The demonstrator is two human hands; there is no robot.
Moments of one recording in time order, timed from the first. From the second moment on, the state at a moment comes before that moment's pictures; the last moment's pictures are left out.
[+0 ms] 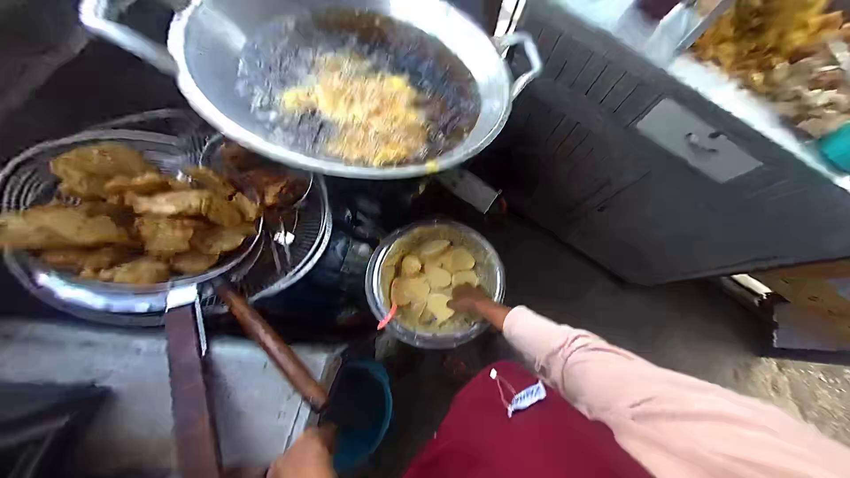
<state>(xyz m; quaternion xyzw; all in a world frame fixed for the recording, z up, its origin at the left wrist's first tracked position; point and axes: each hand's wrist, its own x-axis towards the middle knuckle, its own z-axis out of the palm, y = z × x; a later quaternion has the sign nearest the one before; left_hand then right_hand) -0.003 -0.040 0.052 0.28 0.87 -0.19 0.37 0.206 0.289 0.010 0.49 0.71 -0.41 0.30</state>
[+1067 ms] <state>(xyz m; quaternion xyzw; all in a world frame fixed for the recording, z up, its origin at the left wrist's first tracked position) -0.018 0.001 0.024 0.05 0.81 -0.37 0.45 0.129 0.257 -0.032 0.24 0.82 -0.28 0.44</state>
